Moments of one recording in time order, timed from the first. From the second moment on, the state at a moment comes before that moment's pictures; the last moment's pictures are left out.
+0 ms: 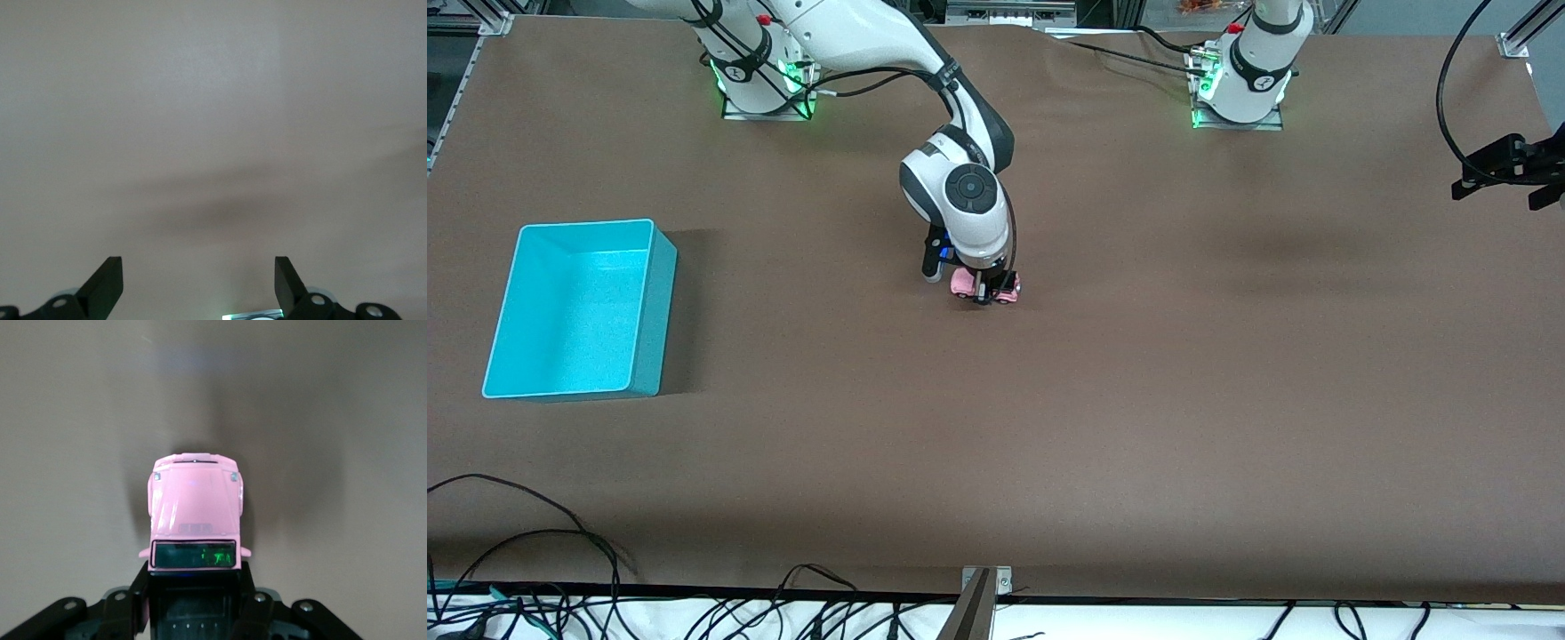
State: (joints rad) left arm 0.18 -0.05 -0.01 -1.67 -0.01 1.52 0.27; right arm 0.89 0.72 -0.10 -1.62 0.11 2.37 2.43
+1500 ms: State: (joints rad) left arm 0.18 -0.05 -0.01 -1.67 -0.01 1.51 0.27; right arm 0.74 0.58 -0.52 -1.41 0.09 1.96 1.46
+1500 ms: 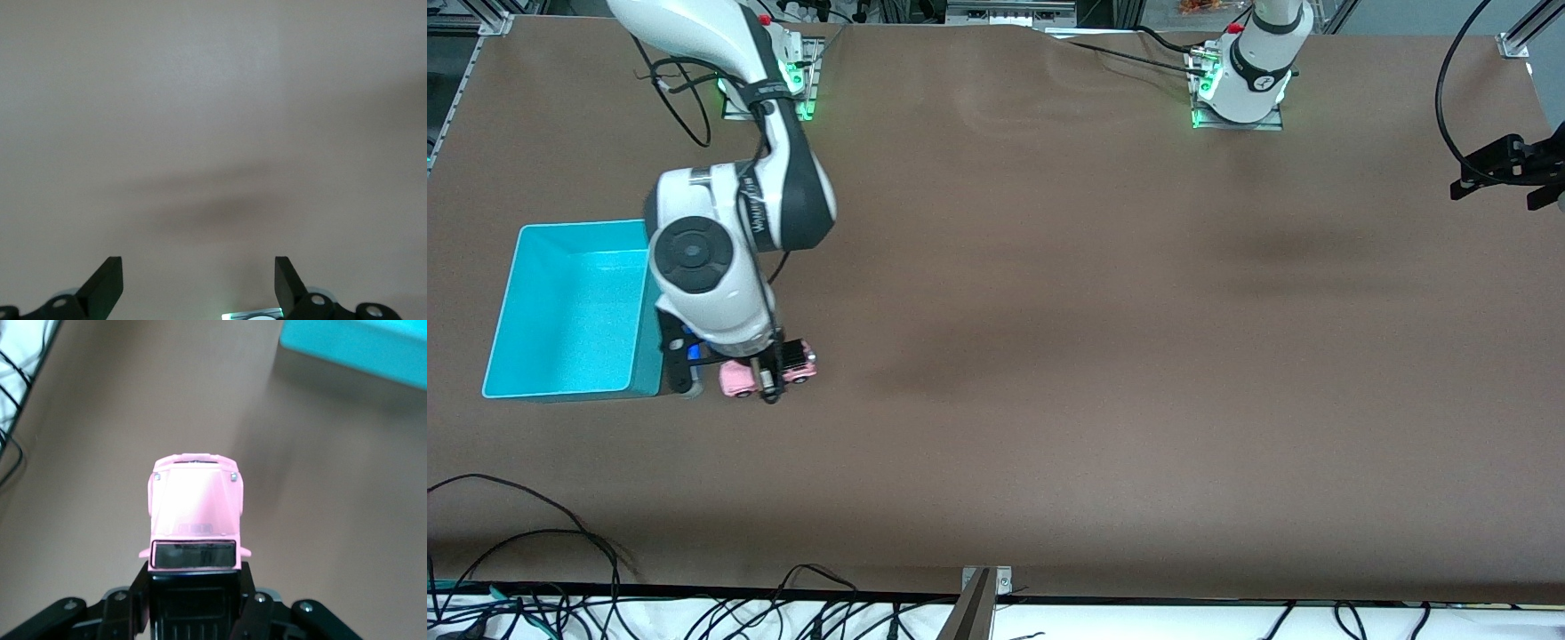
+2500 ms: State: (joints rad) left arm 0.18 -0.05 -0.01 -1.67 -0.01 1.51 0.27; right arm 0.19 0.40 -0.45 -1.34 0.17 1.61 0.74
